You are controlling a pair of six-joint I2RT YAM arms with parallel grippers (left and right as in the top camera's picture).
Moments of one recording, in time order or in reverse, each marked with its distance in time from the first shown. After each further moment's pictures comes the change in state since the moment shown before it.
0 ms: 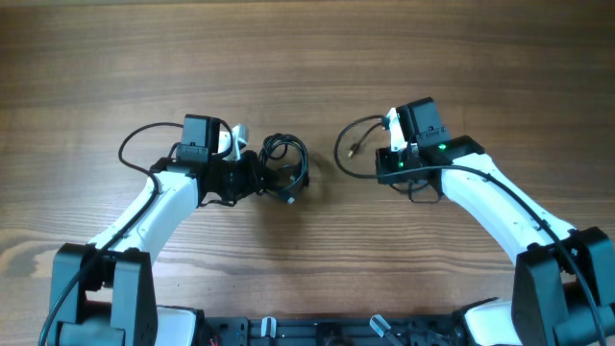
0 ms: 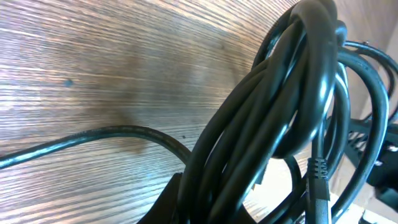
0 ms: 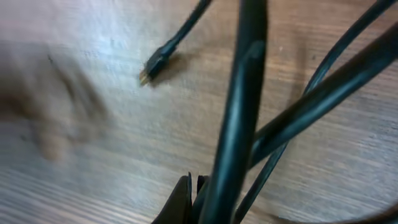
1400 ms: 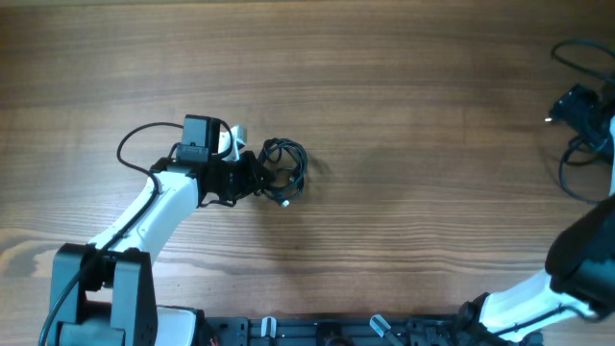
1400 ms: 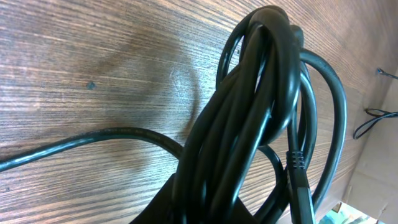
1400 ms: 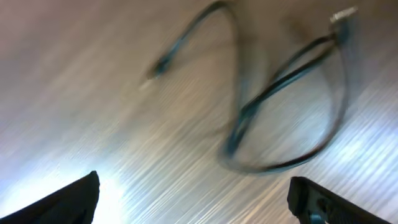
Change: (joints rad) left arm 0.000 0.000 -0.001 -0.008 -0.041 0.000; right arm -0.822 0.211 0.579 -0.388 0.201 0.090
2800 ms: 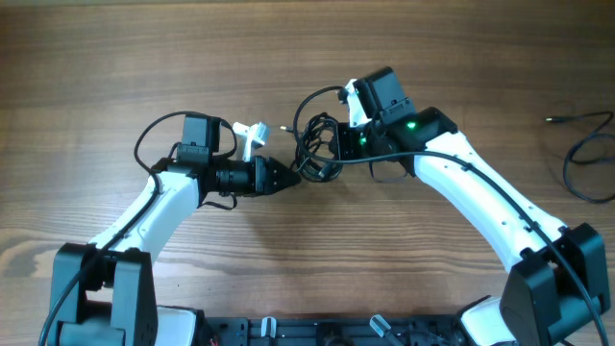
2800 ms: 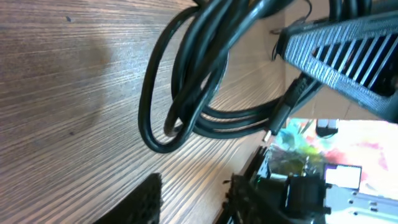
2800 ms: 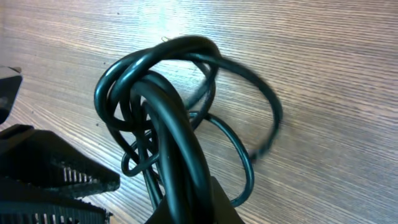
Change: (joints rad) left arm -0.003 0.001 -0.002 0.032 0.400 0.270; right arm 0.997 -0.151 -0.269 0.248 -0.343 0.082
